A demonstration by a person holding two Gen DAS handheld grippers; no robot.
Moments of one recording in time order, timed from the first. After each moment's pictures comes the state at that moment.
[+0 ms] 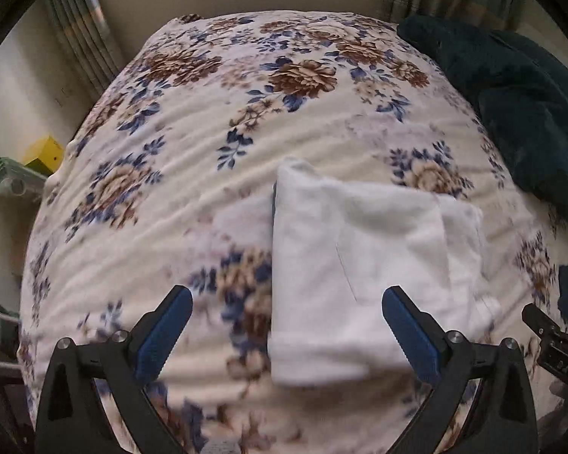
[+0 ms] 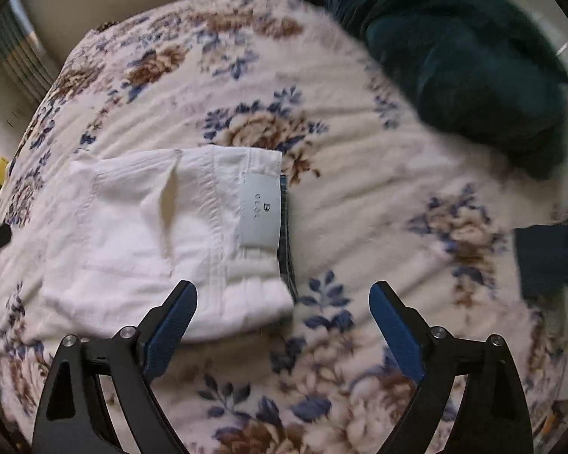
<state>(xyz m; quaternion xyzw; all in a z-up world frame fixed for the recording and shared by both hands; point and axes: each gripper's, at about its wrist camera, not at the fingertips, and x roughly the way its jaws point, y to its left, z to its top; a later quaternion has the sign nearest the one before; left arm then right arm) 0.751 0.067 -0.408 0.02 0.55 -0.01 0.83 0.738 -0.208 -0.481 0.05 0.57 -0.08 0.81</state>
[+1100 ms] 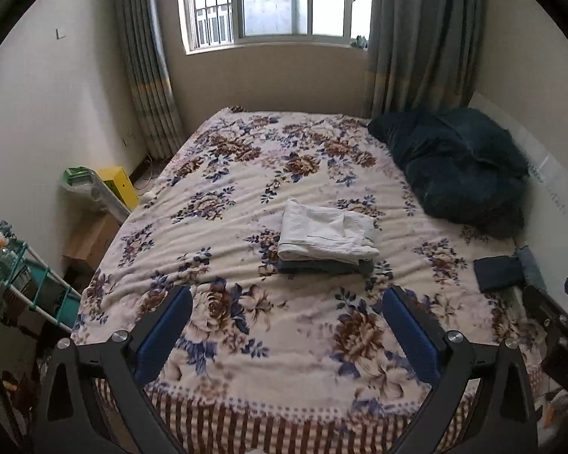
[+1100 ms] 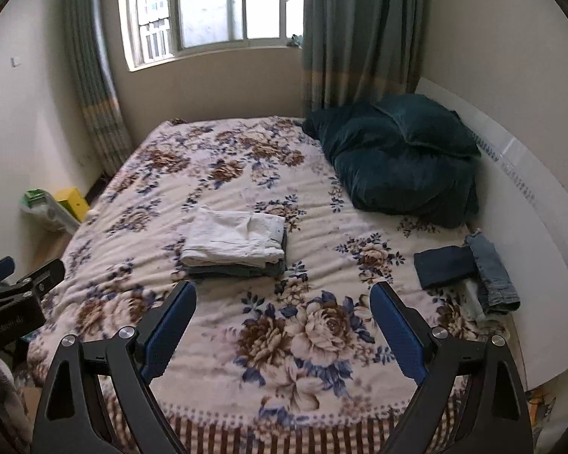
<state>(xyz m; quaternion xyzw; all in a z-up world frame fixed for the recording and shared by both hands) 0.343 0.027 -0.093 0.00 0.40 0.02 0.92 0.304 -0.193 -0.081 0.02 0.39 -0.03 0.92</state>
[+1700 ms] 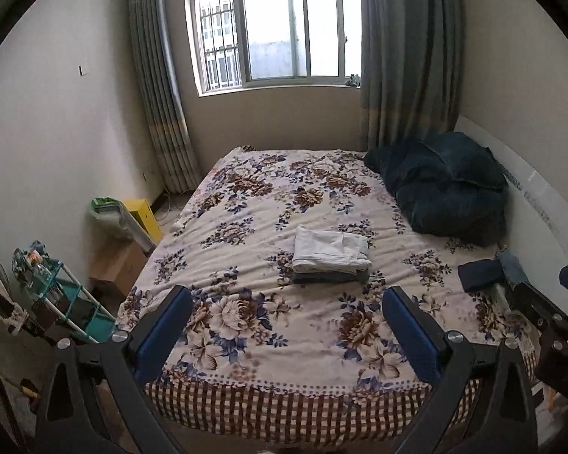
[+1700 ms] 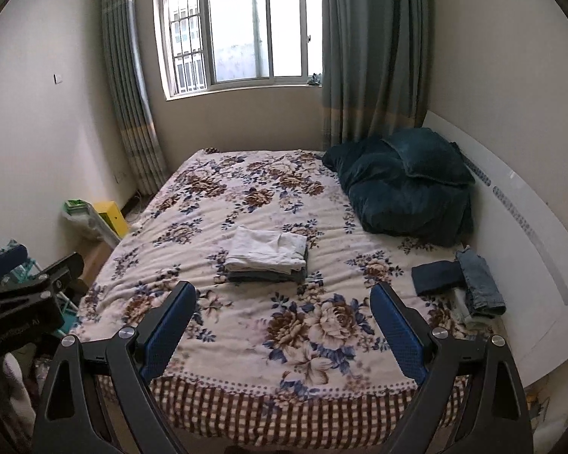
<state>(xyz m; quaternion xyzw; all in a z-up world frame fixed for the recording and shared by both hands) 0.210 0.032 0.014 0.03 0.34 0.03 0.94 0.125 -0.173 0.061 0.02 0.34 0.00 0.94</state>
